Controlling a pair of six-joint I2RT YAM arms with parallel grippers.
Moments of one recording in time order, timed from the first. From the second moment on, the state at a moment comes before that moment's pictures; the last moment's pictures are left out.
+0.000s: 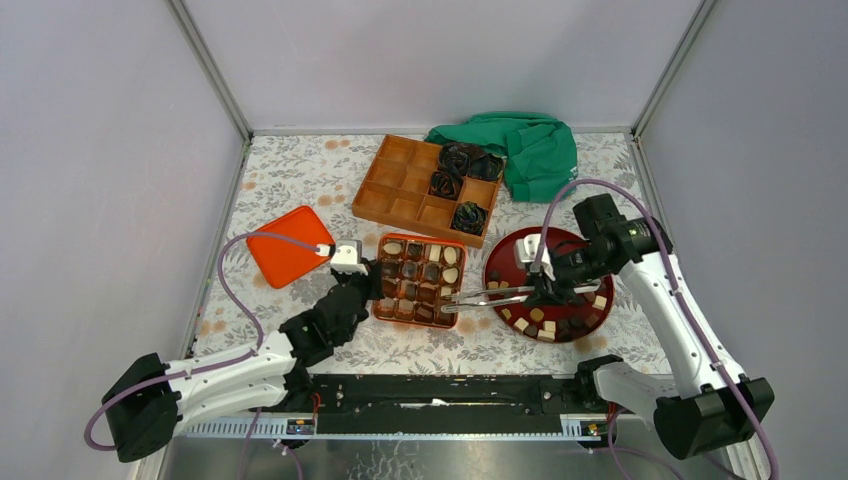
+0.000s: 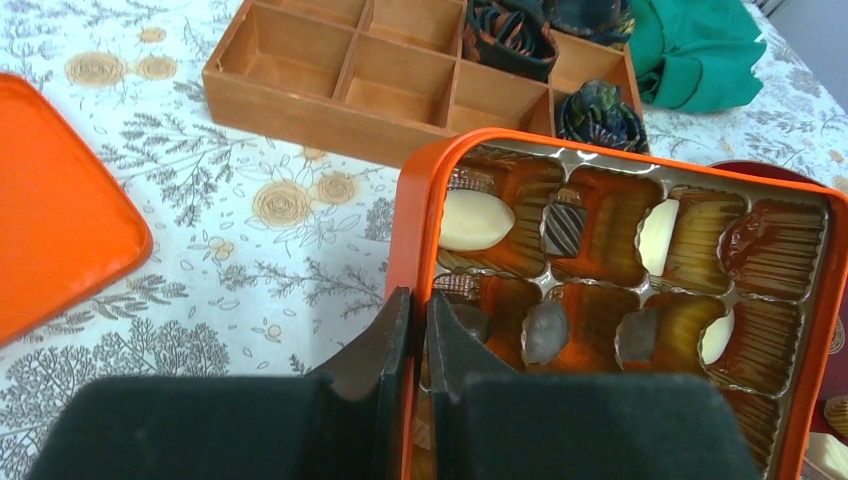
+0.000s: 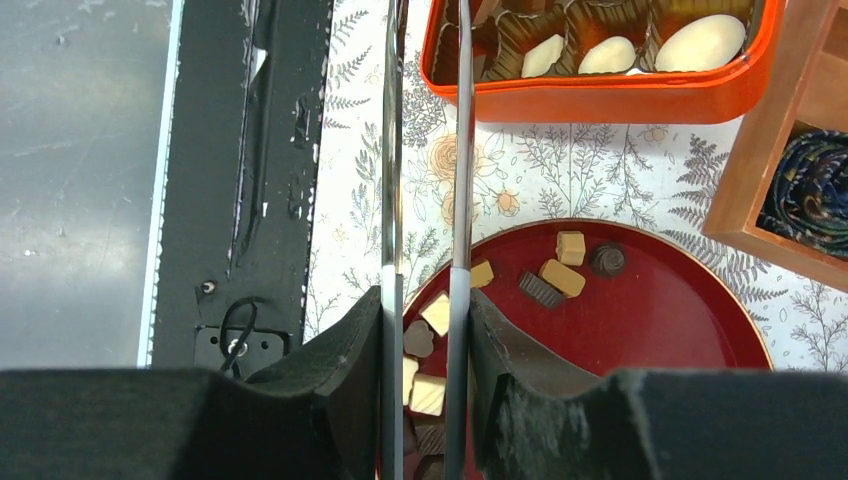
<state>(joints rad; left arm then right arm) -0.96 0.84 0.26 0.37 -0.72 -0.39 0.23 1.09 1.12 -1.40 -0.90 -1.32</state>
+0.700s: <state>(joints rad) -0.96 0.90 0.38 0.07 -0.72 -0.69 0.59 1.31 1.24 -1.23 -0.68 -1.16</state>
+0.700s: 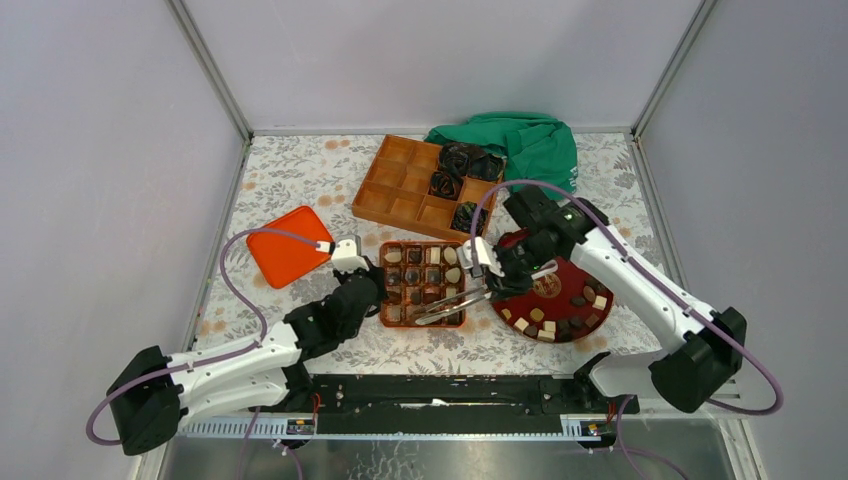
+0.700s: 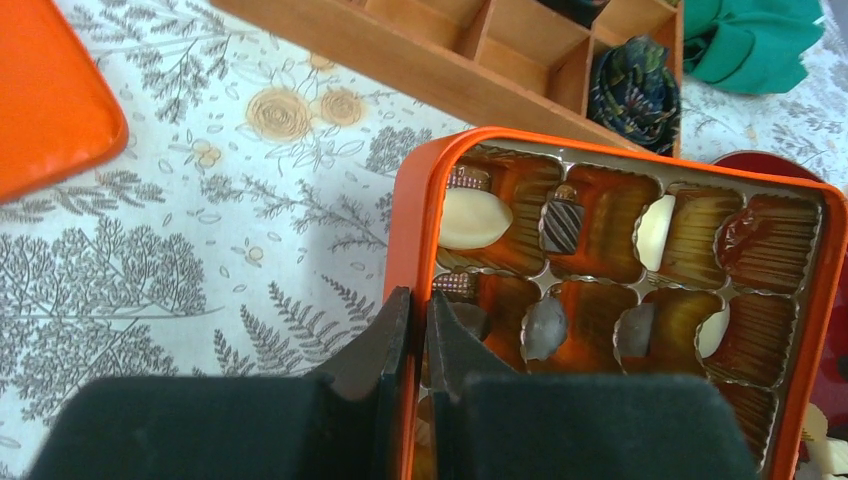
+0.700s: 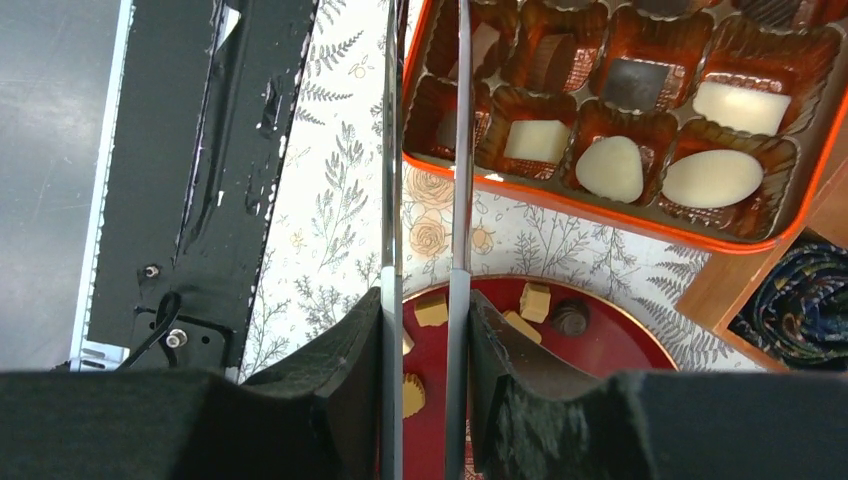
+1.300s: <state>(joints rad) -0.96 0.92 0.39 -0.04 -0.72 -0.83 0.72 1.46 1.30 -1.12 -0.51 -0.96</state>
